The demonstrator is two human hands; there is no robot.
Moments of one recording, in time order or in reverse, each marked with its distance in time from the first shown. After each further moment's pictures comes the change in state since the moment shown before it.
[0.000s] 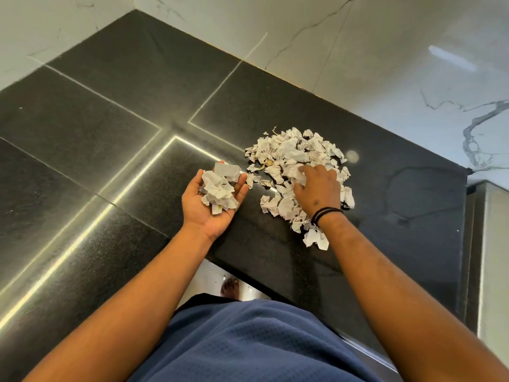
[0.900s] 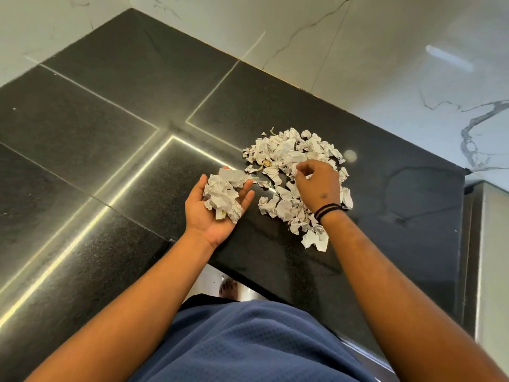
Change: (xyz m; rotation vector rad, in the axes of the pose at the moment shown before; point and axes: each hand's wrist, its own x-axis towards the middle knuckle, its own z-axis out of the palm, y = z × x) left_hand 0.000 -0.010 -0.004 0.006 -0.024 -0.061; right_hand -0.001 -0.012 -0.020 0.470 0.121 0.082
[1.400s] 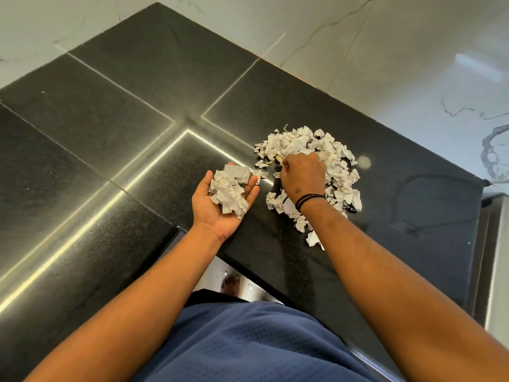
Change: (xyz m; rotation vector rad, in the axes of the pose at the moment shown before) left_hand -0.010 -0.007 0.001 -0.028 0.038 0.080; right_hand 0.014 -0.019 0.042 -0.528 -0.041 -0.307
